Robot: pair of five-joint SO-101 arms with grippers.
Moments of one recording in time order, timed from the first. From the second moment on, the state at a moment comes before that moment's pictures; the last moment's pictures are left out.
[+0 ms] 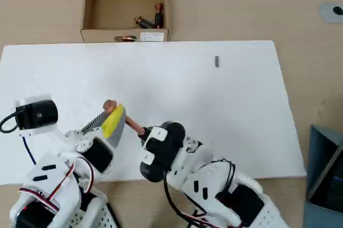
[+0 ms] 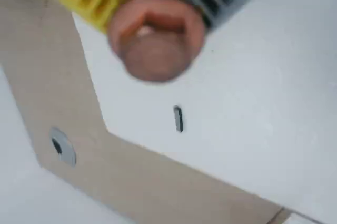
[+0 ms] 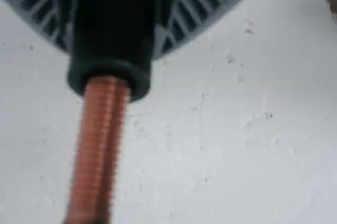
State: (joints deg) left arm 25.3 -104.4 60.0 65.5 33.0; right arm -52.4 -103.0 76.3 60.5 4.3
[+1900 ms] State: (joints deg) left arm 23.9 -104.4 52.1 81.0 9.9; right arm -52.4 -103.0 78.4 60.4 9.1
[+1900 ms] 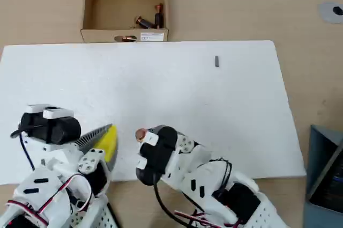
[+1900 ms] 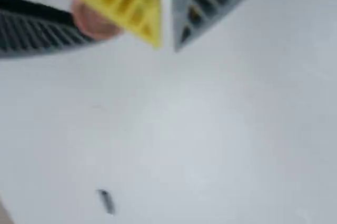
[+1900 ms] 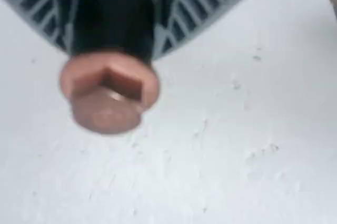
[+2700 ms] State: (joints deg) left arm -5.9 -104.2 86.1 66.2 2.1; right arm -25.4 -102.9 72.8 60.4 -5.0
